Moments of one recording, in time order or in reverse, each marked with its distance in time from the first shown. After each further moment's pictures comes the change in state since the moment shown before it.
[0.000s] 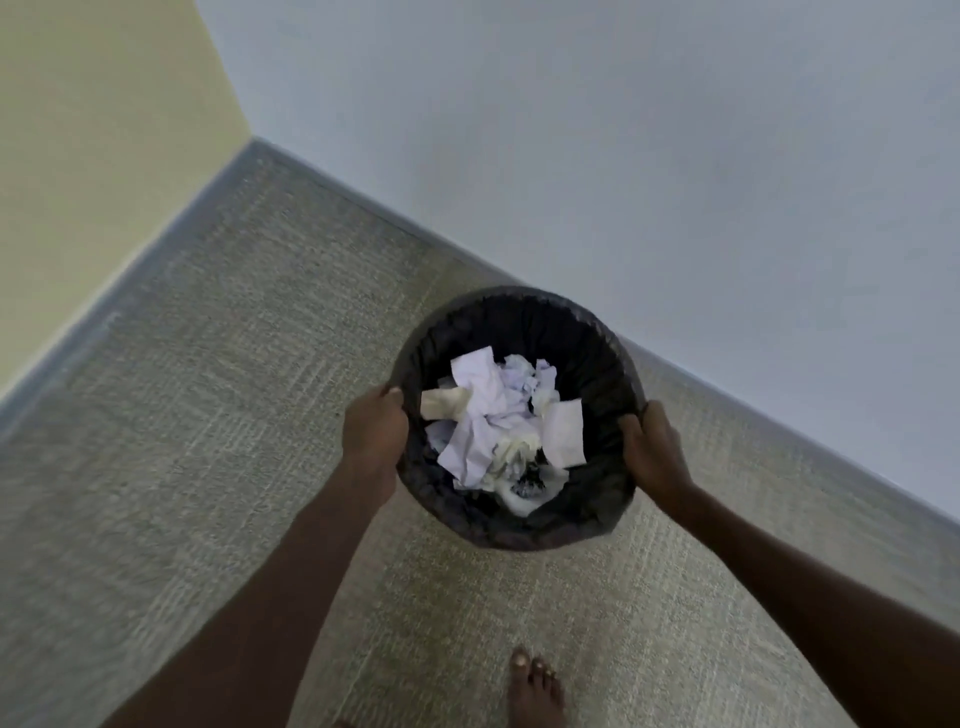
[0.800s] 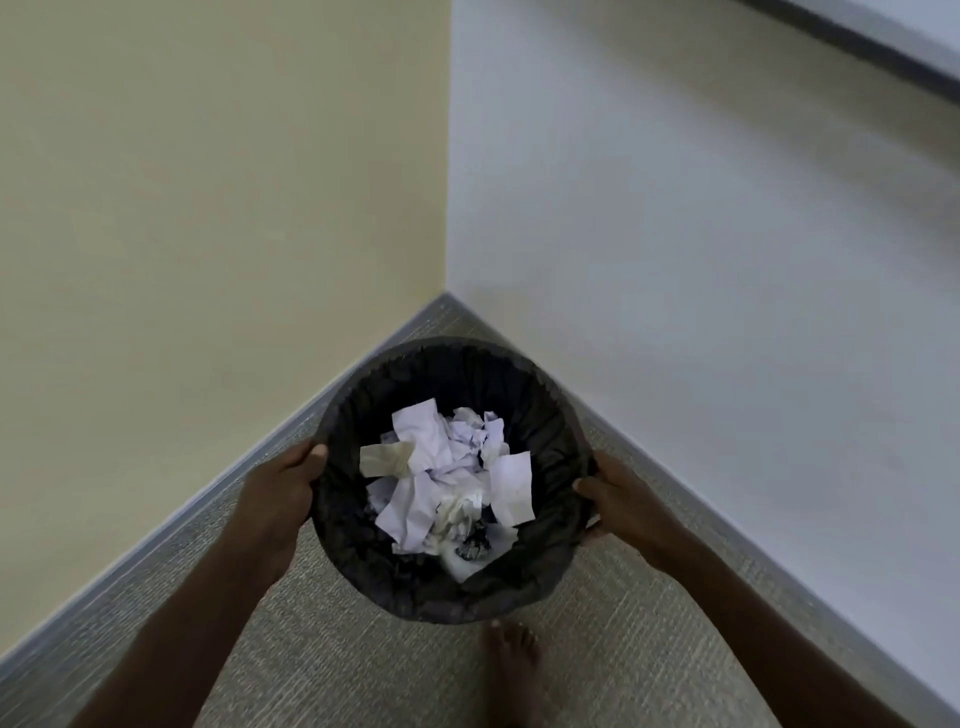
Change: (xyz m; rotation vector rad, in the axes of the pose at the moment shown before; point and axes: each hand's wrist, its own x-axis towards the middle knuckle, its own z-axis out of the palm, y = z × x) left_hand 0.036 0.126 -0.289 -0.345 0.147 0.062; right_hand -0.021 -0.332 0.058 0.136 -0.641 -0.185
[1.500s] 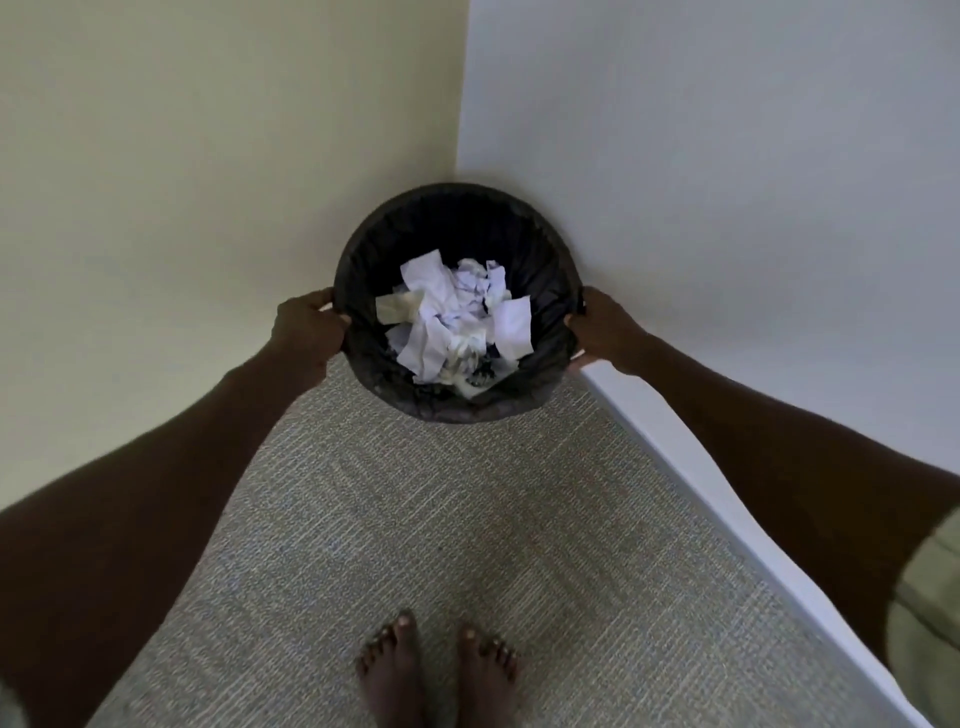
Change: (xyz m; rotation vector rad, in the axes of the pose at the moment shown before) left_hand 0.253 0.046 0.093 0.096 0.053 0.007; right_hand 0.334 -0.041 -0.052 -0.435 0.013 -0.035
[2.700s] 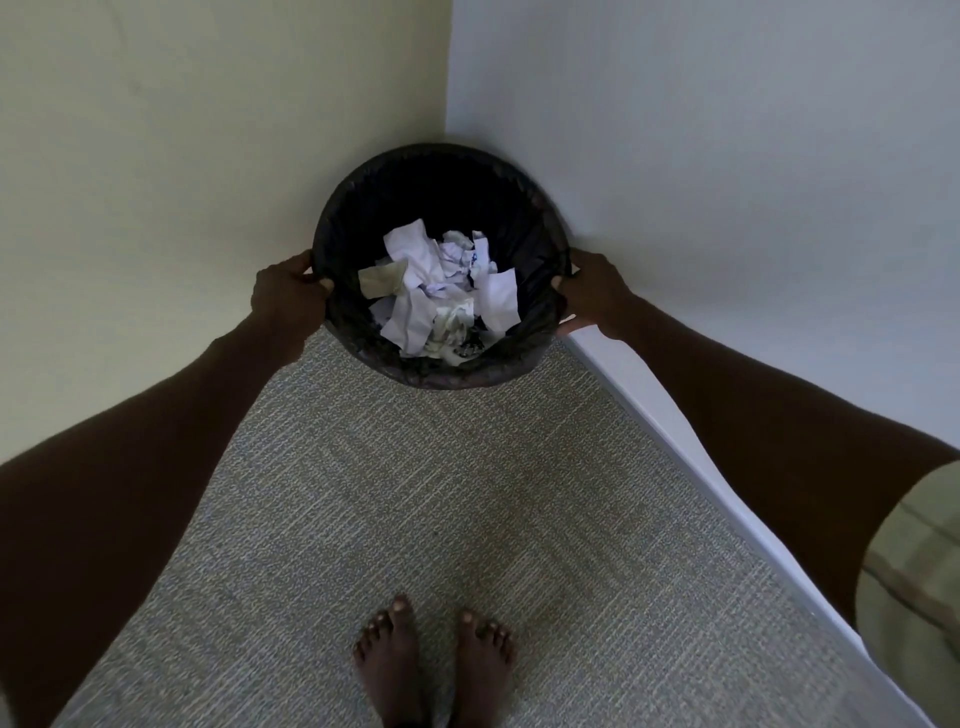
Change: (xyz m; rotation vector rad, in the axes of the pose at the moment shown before) left_hand 0.042 -0.007 0.008 0.218 -0.001 0.131; right_hand 0.029 -0.019 0.005 0.034 0.082 0.016
